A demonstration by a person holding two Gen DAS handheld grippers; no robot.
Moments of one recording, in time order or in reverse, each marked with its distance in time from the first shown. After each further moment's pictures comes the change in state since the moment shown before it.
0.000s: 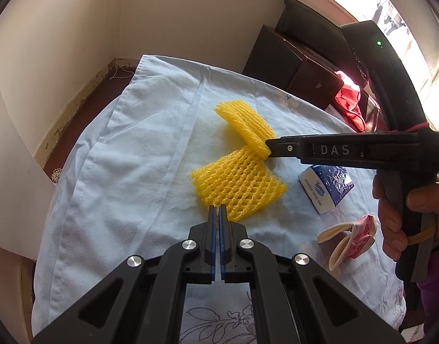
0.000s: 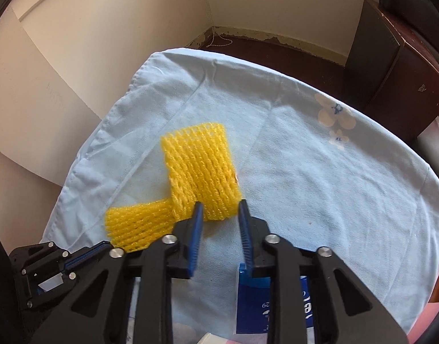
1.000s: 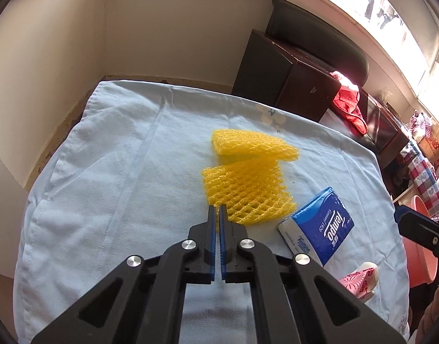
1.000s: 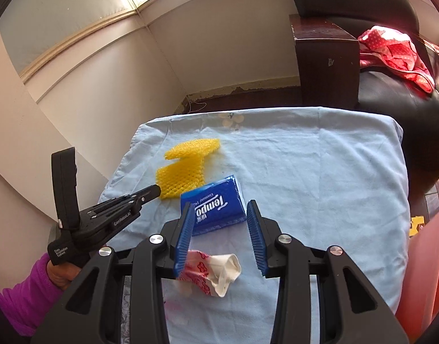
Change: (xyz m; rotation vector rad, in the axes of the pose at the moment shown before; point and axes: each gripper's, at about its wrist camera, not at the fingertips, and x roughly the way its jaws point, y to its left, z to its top) left arm 0.042 -0.044 0.036 0.050 -0.052 0.020; right arm -0.116 -0.076 -0.107 0.268 -0.352 0.068
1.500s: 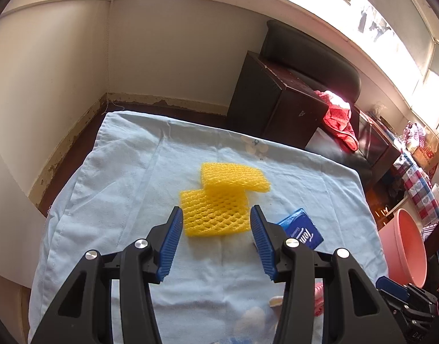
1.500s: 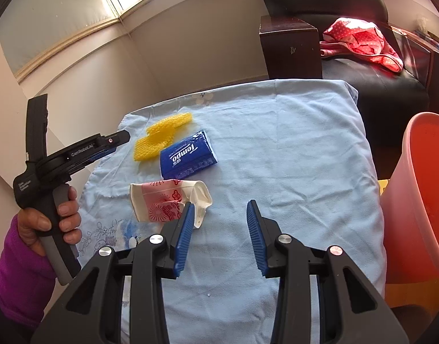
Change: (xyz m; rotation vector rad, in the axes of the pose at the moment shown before) left arm -0.035 -0.014 0.014 0.000 -0.074 0.005; right arm -0.049 -0.018 -0.076 0.078 -0.050 -0.095
